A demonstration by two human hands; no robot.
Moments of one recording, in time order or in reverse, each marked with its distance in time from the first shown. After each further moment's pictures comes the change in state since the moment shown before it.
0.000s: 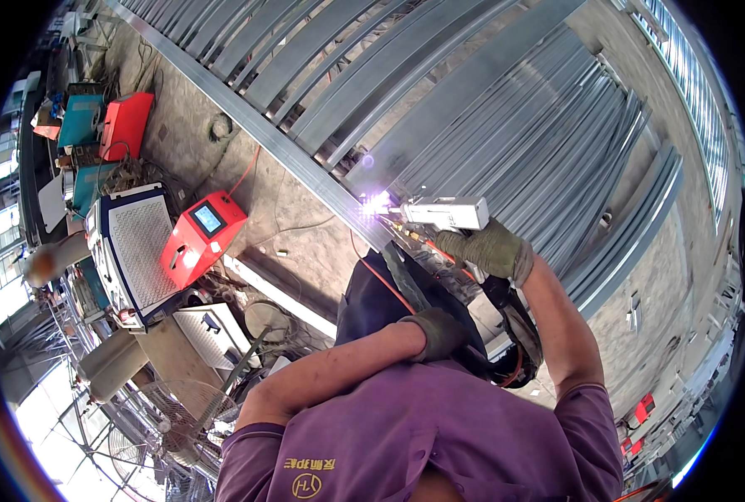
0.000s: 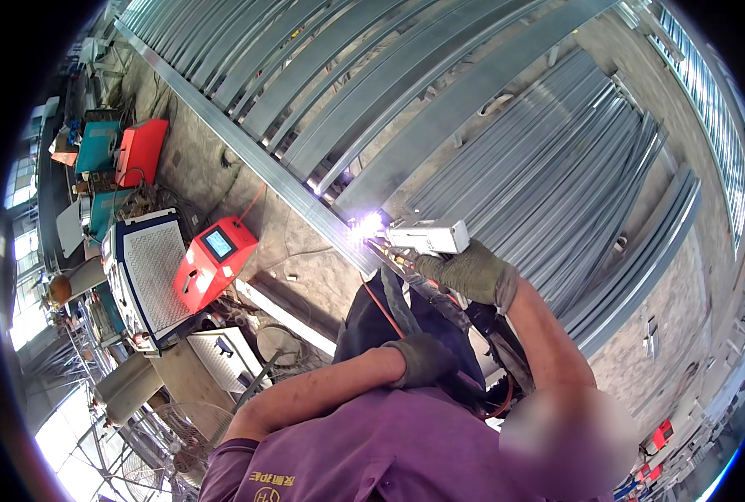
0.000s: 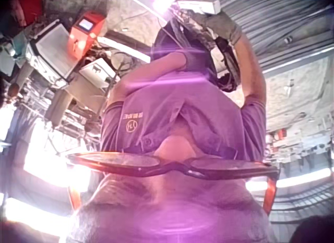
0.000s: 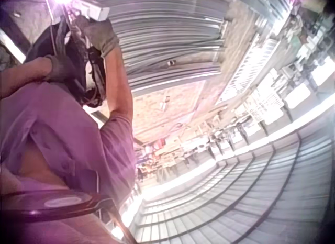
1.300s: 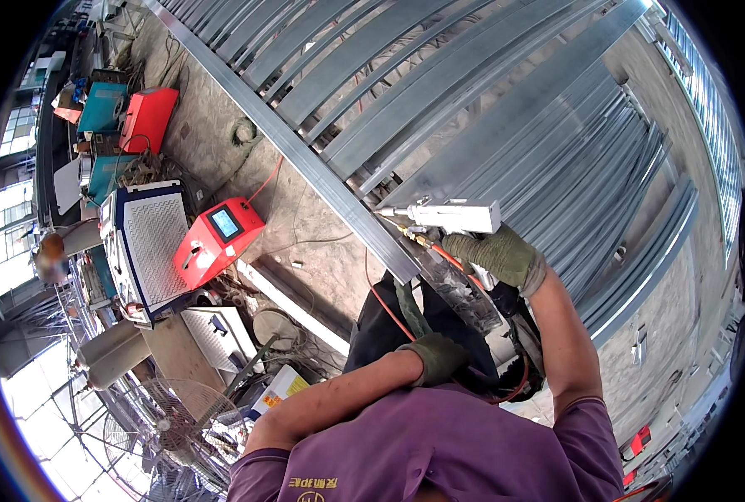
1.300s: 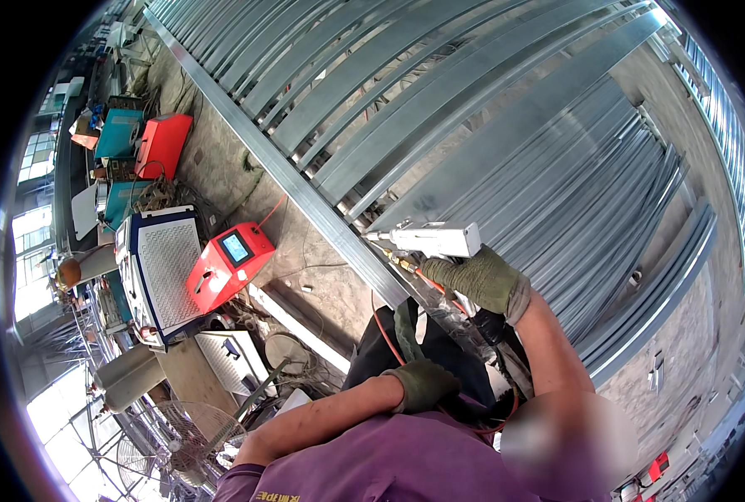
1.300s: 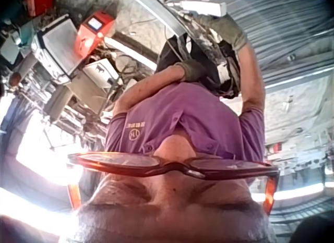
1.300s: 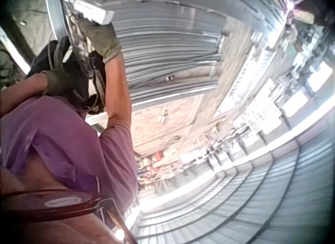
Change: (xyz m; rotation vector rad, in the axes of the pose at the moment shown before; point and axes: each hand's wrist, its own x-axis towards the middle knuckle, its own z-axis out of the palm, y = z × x) left_hand -0.025 -0.016 -0.002 -0.145 0.072 -0.091; right_hand 0.041 -0.032 -0.009 -0.121 -0.007 -0.075
